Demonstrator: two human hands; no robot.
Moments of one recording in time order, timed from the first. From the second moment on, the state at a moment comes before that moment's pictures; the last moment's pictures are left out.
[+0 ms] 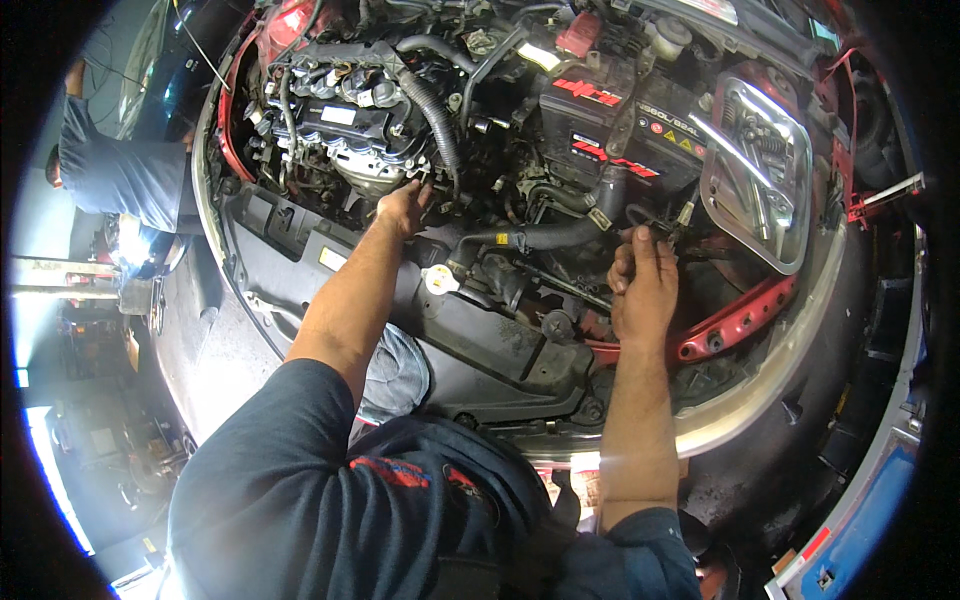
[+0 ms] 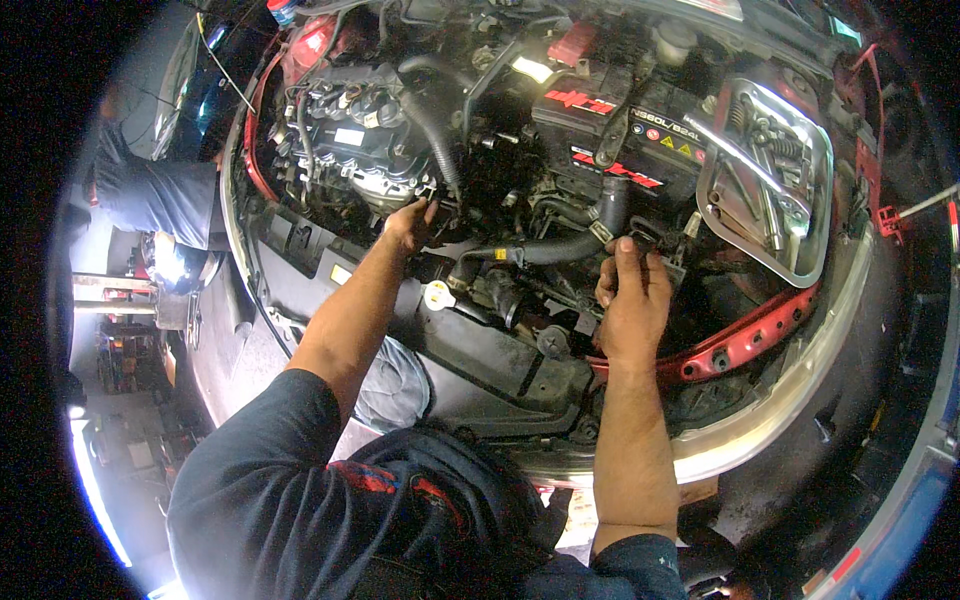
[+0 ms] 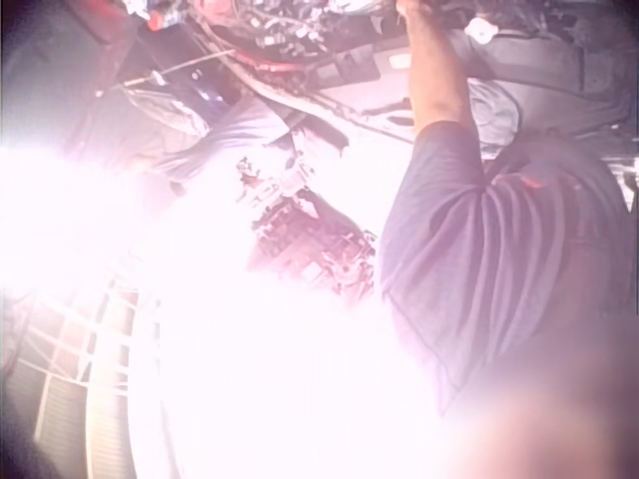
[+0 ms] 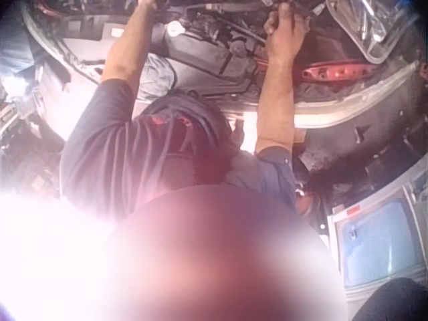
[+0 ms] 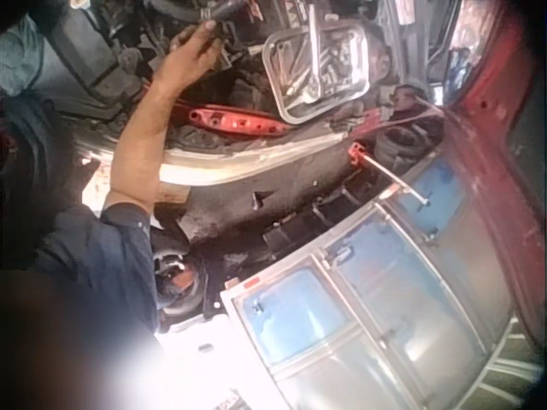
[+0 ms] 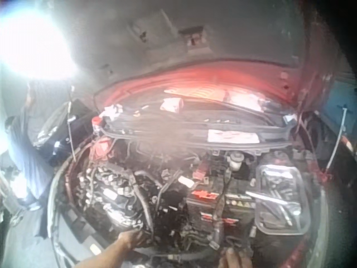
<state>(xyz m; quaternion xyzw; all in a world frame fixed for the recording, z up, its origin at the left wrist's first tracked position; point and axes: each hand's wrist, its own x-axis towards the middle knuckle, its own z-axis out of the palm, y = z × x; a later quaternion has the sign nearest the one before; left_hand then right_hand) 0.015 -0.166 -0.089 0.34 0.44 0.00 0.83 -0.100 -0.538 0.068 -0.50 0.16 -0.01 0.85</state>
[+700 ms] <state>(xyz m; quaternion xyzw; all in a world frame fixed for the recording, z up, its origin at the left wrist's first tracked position) 0.014 -0.174 -0.080 0.44 0.36 0.02 0.82 -0.103 -0.532 0.067 -0.50 0.17 -0.01 0.85</state>
